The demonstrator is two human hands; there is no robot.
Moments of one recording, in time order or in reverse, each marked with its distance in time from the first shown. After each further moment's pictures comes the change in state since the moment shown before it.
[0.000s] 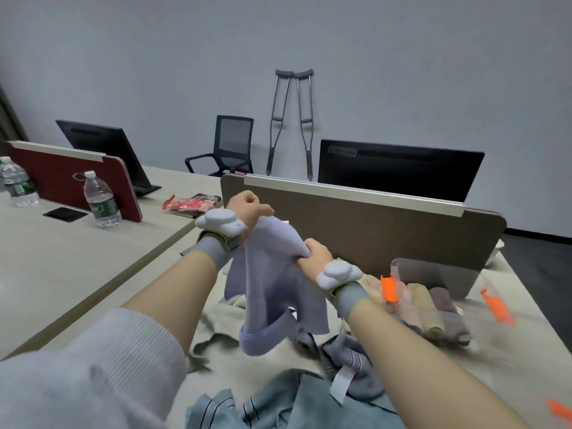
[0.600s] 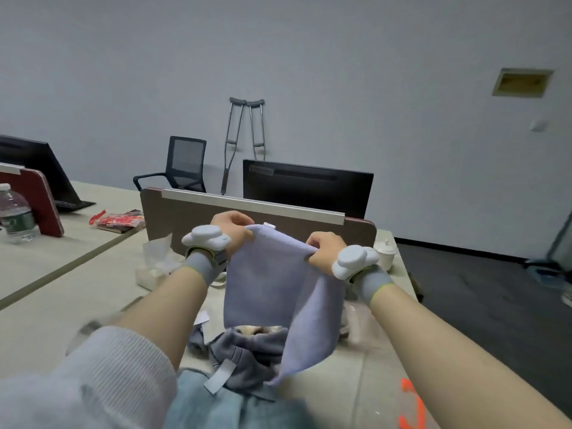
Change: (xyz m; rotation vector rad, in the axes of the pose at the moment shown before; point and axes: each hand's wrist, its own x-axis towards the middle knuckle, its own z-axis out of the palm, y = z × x) left_hand -0.109 0.088 0.174 -0.053 -0.022 0.000; right_hand -0.089 0.091 -0.237 -0.386 0.087 -0.035
